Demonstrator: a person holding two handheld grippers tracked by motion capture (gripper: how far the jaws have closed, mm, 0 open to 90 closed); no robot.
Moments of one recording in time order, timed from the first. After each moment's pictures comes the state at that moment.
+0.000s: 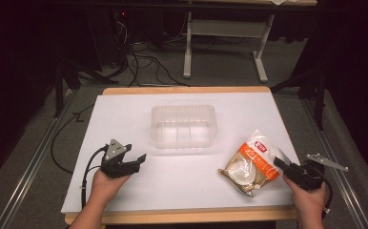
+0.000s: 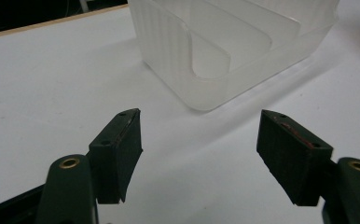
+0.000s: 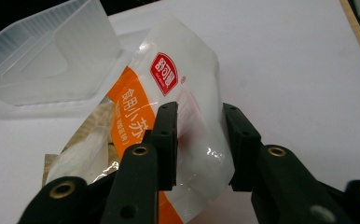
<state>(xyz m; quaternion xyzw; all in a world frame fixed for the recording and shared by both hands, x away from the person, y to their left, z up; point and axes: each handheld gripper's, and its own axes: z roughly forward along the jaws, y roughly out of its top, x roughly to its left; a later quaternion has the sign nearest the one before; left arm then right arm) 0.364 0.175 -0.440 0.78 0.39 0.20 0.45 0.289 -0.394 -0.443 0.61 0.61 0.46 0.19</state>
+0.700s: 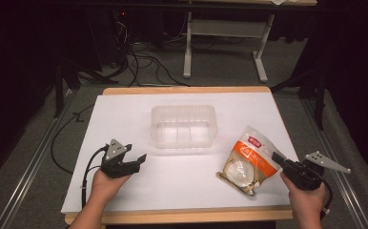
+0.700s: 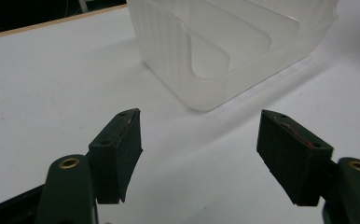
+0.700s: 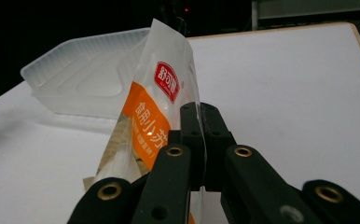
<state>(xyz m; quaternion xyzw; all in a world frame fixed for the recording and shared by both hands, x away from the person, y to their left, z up) 0.364 0.175 -0.440 0.78 0.38 0.20 0.45 0.278 -0.366 -0.411 0.54 0.63 0.51 0.23</state>
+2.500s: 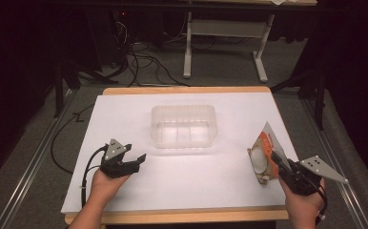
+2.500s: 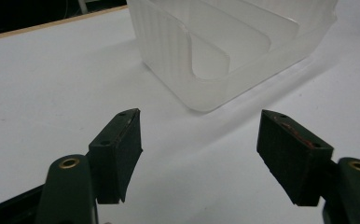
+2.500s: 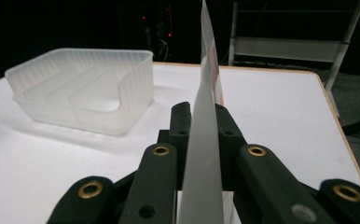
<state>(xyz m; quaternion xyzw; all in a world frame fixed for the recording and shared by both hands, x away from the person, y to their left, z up) 0.364 0.176 -0.439 0.78 0.38 0.20 0.45 0.262 -0.342 -0.399 0.50 0.63 0.49 0.33</state>
